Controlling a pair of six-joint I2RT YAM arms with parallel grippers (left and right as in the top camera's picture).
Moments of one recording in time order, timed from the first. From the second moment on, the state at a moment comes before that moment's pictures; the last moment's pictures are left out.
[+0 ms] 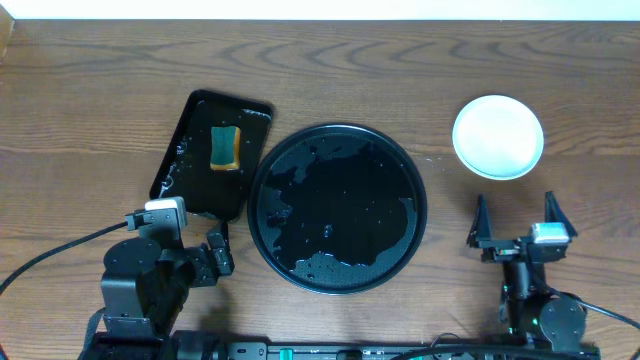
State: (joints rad) left arm -0.07 0.48 0.80 -0.97 0.02 -0.20; right arm 0.06 0.02 0.08 0.04 0.02 -0.03
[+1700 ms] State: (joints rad) left arm -0.07 0.47 0.74 -0.93 -0.02 -0.19; right arm 0.06 0.01 0.01 -0.07 0.02 -0.03
